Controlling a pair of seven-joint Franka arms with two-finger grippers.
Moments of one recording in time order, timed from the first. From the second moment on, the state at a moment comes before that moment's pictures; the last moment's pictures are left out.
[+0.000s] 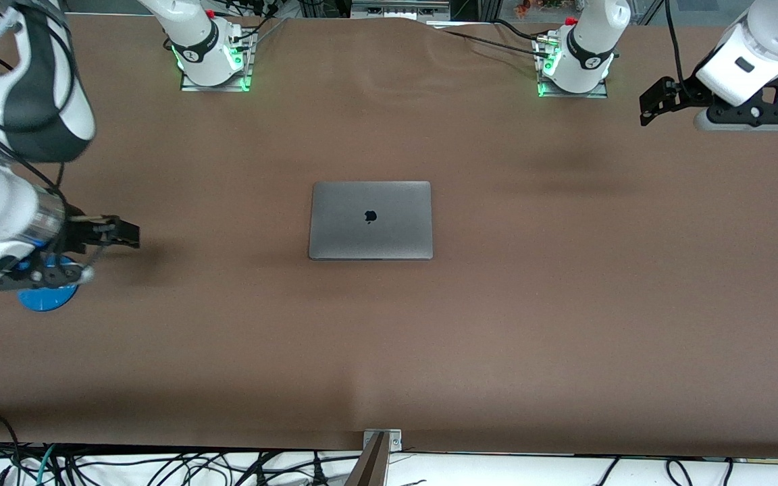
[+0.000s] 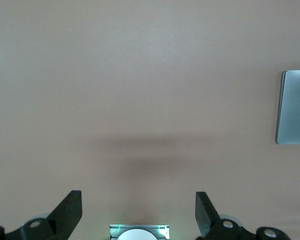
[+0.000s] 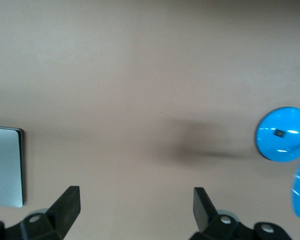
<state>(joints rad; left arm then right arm) -0.05 -0.27 -0.06 -1.93 -0.01 1.57 -0.10 -0.04 0.33 0.13 -1.43 -0.08 1.70 -0.01</state>
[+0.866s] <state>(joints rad) -0.10 -0.16 -0.02 -1.81 -0.01 1.54 -0.11 0.01 -0.03 0.00 -1.58 -0.06 1.54 0.11</state>
